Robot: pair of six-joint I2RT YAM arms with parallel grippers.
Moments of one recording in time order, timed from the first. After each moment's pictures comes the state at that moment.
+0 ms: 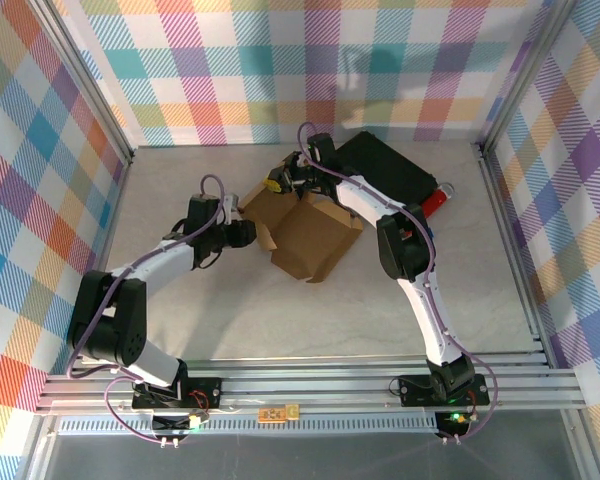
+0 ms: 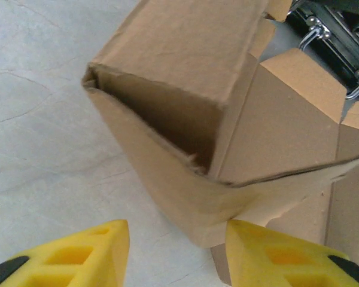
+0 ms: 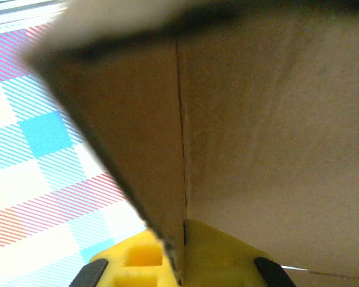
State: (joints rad) left arm -0.24 1.52 0.86 -0.08 0.27 -0.31; right arm 0.51 2.49 2.13 -0.12 -0.83 1.36
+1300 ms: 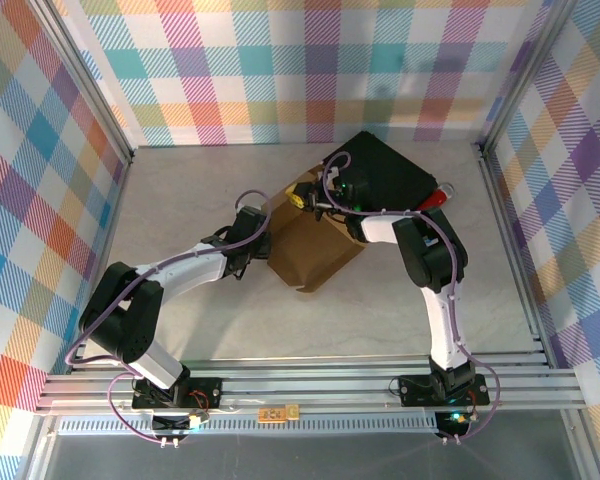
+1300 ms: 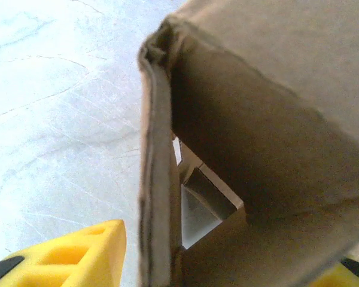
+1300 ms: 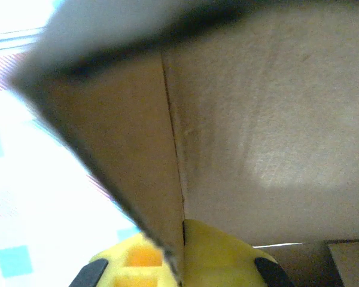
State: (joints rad) left arm -0.54 1.58 0.91 -0.21 -0.31 -0.38; right arm 0.46 2.19 1.31 0.80 -0.78 1.60
